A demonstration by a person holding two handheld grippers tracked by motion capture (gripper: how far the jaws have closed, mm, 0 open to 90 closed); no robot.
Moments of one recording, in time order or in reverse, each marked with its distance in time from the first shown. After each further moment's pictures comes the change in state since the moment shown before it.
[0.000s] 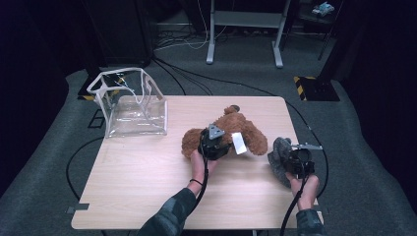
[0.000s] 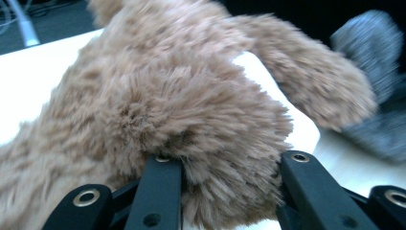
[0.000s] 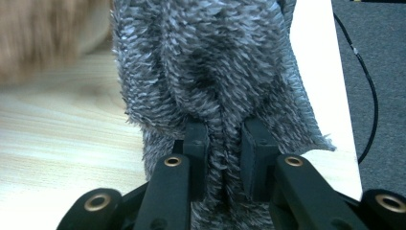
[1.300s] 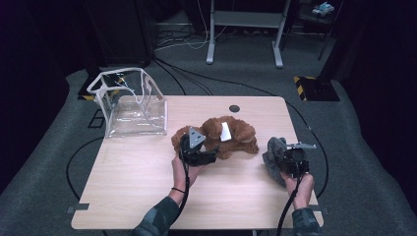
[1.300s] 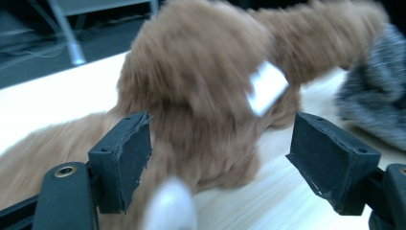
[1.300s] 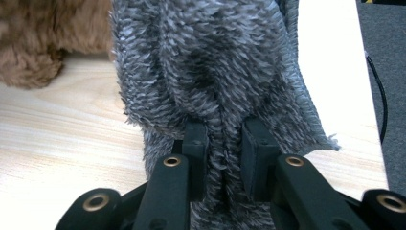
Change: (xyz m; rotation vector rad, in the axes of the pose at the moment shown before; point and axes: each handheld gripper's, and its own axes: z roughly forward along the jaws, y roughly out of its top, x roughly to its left) left arm 0.022 -0.026 -0.049 -0.033 0.202 0.051; right arm 0.016 0.003 0.004 0.013 0.019 -0.014
